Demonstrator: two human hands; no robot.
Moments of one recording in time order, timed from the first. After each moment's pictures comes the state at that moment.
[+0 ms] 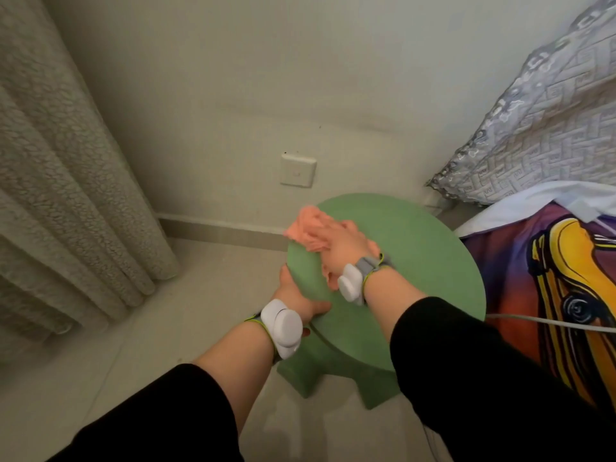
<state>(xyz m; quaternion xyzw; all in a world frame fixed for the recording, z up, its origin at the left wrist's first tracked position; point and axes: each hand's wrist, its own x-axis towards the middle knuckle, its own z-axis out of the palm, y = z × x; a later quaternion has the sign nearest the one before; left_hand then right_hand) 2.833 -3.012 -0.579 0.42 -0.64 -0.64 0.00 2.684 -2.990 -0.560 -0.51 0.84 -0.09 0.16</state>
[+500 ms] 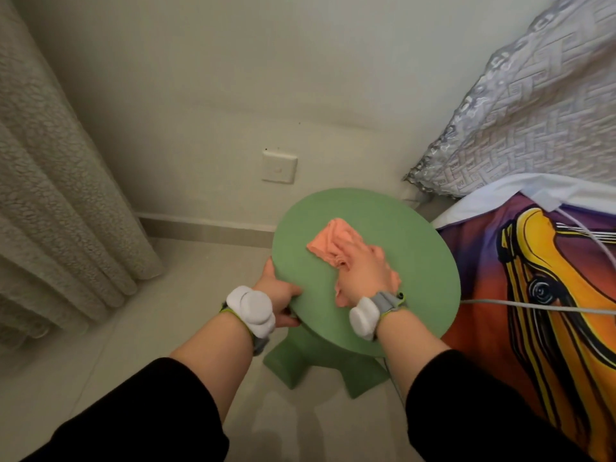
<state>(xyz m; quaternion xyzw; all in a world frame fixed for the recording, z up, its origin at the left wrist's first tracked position) 2.833 -3.006 -0.572 0.46 -0.45 -0.76 0.04 2.698 -2.909 -0.569 -0.36 0.92 -0.15 0.08</state>
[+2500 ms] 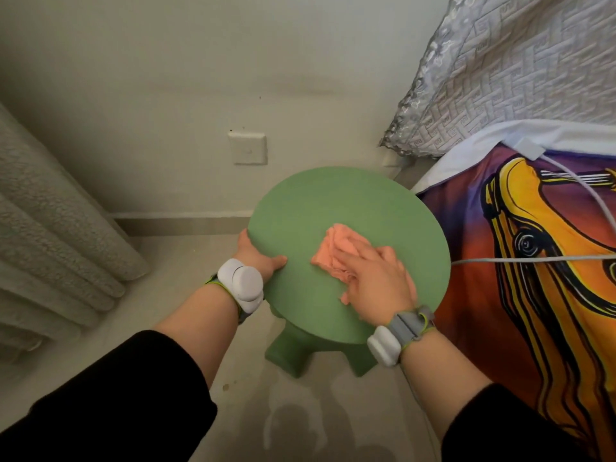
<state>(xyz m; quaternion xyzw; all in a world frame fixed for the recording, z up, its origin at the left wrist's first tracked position) 2.806 -3.020 -0.576 0.47 -0.65 -0.59 0.05 2.712 -2.835 -0.567 -0.39 0.91 -0.11 0.09</state>
